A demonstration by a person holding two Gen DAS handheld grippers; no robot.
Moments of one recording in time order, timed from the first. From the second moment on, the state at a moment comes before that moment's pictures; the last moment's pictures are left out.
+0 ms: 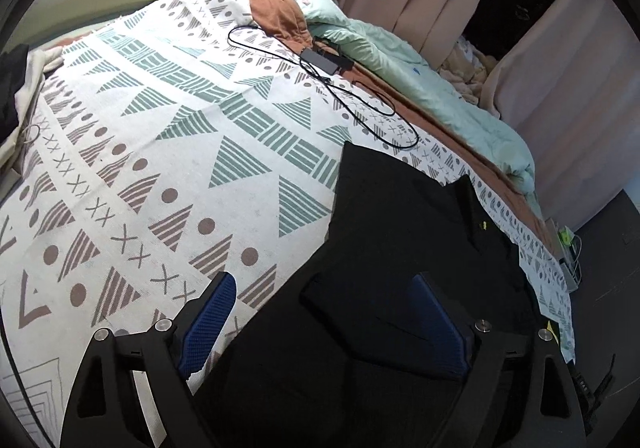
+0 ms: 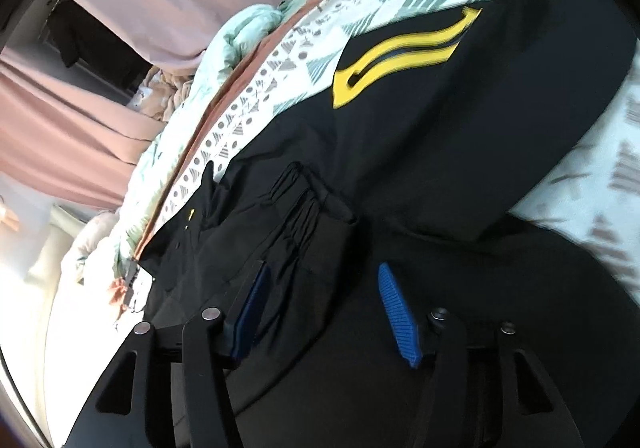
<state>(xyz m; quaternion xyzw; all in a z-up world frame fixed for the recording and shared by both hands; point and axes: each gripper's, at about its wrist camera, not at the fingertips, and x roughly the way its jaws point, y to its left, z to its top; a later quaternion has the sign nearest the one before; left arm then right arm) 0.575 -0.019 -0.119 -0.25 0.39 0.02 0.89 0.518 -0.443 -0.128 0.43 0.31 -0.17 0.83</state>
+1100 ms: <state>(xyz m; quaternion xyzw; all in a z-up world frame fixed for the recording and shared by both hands) 0.578 -0.089 -0.140 -0.16 0.42 0.00 0.90 0.435 -0.578 -0.144 0.47 0.25 -0.28 0.80</state>
